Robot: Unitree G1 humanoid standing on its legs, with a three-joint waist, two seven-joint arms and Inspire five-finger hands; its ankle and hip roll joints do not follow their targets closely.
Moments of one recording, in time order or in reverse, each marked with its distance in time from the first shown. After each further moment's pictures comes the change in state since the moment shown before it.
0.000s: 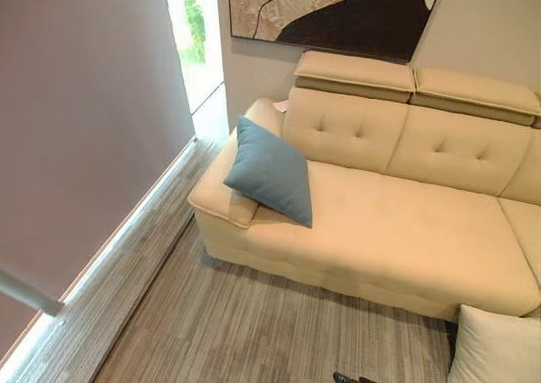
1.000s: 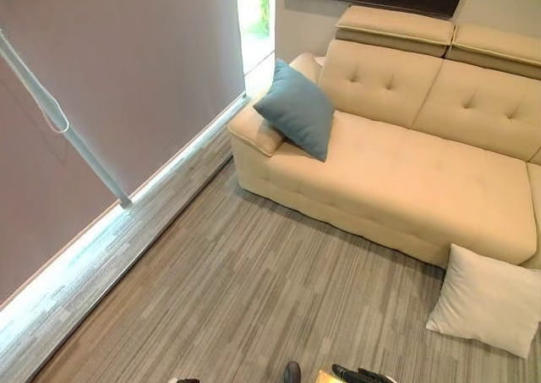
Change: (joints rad) left arm 0.000 -0.001 0.162 0.010 -0.052 -0.022 0.003; right arm -0.051 0.003 0.050 0.037 0.000 0.022 0.001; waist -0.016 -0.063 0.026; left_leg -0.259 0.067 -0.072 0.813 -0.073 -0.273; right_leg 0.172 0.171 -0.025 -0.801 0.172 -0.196
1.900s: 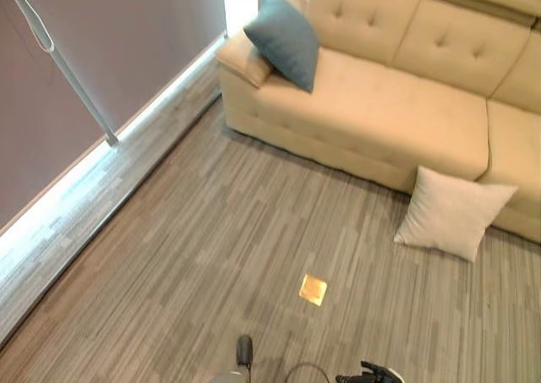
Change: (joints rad) left arm 0.088 -0.024 0.040 0.025 -0.056 0.029 -0.023; right arm 0.010 0.023 0.007 -0.017 -0.022 0.008 -0.017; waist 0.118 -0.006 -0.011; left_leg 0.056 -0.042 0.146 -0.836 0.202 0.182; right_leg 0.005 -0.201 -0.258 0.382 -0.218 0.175
